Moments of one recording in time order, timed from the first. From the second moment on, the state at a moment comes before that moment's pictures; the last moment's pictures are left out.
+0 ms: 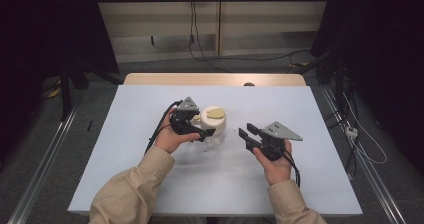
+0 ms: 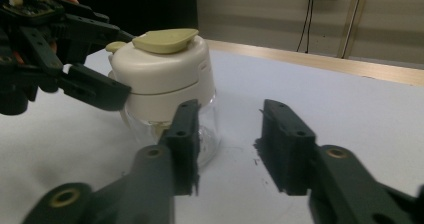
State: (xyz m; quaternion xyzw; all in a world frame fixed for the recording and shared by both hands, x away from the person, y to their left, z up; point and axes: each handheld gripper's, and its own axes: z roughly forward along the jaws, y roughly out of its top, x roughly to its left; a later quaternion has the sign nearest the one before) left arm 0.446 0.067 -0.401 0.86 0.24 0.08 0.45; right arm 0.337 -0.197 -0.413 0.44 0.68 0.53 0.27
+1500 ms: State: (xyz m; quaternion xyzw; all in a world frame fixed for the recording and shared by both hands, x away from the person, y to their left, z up) left arm 0.446 0.052 -0.413 0.86 0.22 0.10 0.45; right arm 0.374 -0.178 -0.393 0.42 0.71 0.52 0.23
